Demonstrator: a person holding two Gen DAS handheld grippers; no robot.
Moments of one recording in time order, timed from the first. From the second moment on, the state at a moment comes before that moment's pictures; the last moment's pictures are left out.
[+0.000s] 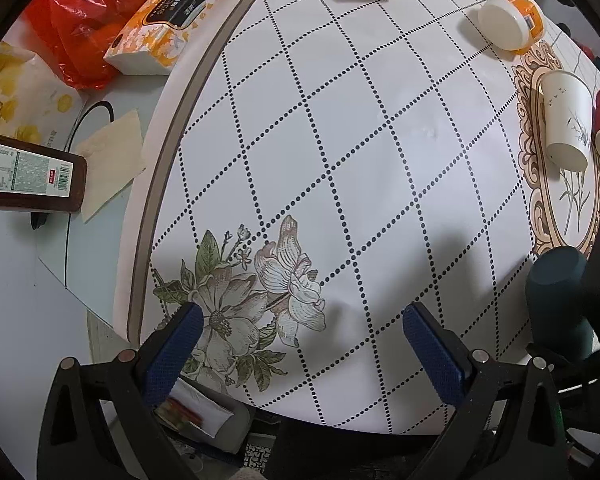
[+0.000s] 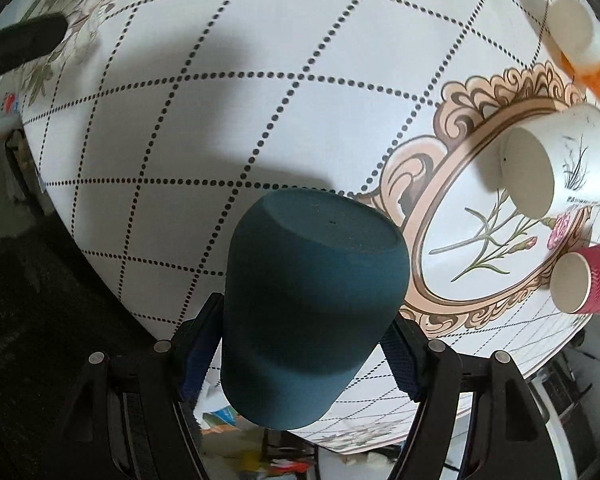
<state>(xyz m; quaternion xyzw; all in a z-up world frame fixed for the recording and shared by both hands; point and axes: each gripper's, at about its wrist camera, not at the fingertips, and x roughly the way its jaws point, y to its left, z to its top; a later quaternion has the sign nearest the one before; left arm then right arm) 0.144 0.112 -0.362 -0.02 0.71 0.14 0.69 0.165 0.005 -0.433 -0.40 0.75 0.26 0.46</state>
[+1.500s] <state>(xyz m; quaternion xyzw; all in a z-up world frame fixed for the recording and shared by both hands) 0.174 0.094 -0.363 -0.02 0.72 0.10 0.69 0.224 -0.071 -0.353 -0.10 0.68 0.20 0.70</state>
